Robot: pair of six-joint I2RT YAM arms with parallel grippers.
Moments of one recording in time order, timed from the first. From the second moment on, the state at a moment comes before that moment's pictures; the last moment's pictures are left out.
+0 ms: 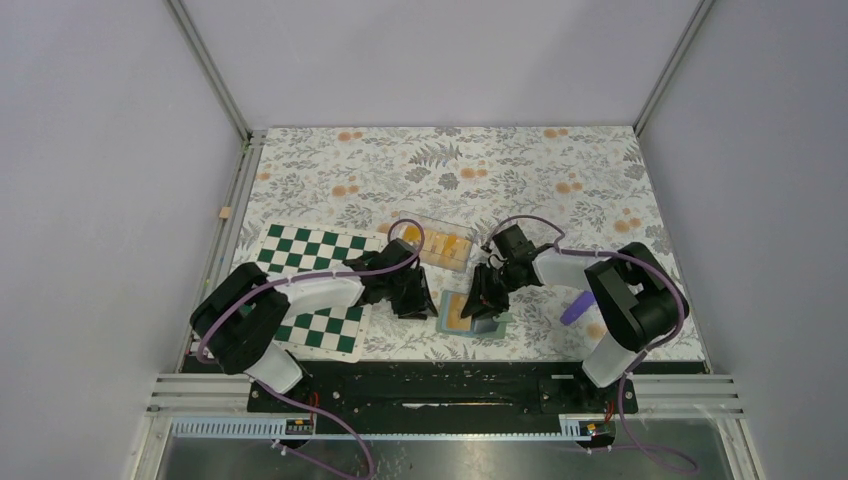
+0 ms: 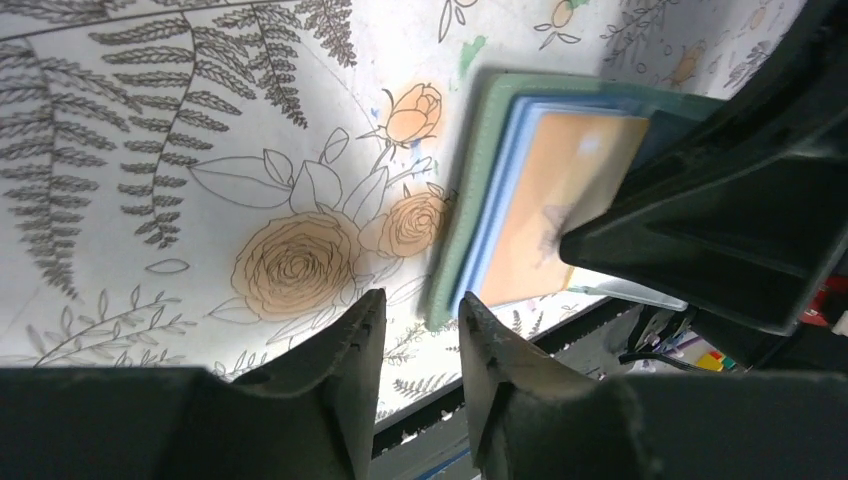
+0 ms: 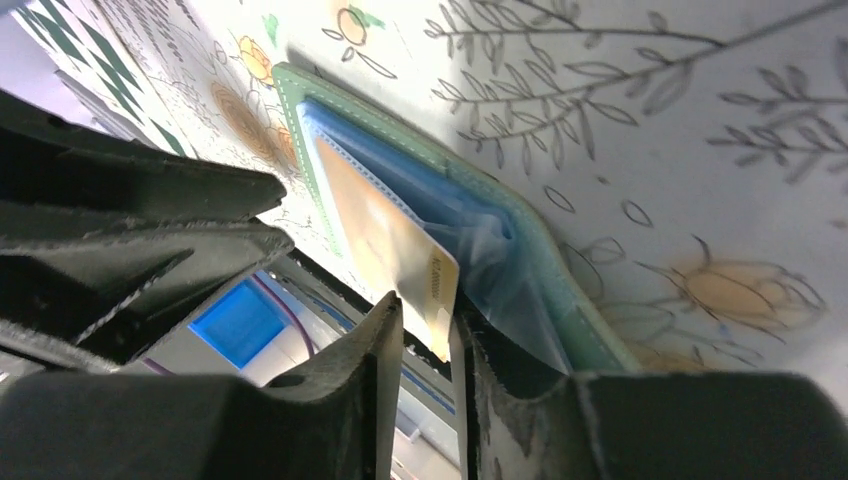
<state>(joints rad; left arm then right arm) -0.80 1.56 0.73 -0.17 0.26 -0.96 0.51 1.65 0.72 -0.30 -0.63 0.71</state>
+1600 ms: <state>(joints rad) -0.85 1.59 0.75 -0.01 0.33 -0.97 0.56 1.60 0.73 -0.49 -0.49 0.60</state>
